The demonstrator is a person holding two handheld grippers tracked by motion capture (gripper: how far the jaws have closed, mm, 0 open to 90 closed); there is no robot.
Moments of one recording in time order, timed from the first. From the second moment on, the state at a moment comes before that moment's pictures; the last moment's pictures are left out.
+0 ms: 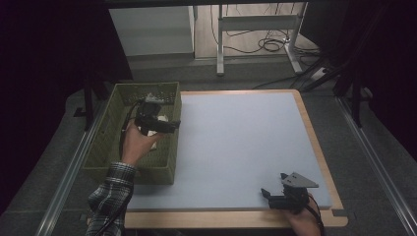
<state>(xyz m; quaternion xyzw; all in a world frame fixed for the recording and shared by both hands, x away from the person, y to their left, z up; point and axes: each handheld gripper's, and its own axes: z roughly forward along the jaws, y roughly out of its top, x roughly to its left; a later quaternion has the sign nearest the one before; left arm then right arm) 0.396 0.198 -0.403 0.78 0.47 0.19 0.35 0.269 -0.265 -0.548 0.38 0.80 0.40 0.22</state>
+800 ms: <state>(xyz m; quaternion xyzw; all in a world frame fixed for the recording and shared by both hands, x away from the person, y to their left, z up) 0.416 0.287 -0.454 0.77 0.55 0.15 0.28 0.269 -0.265 -0.548 0.38 0.80 0.40 0.22</state>
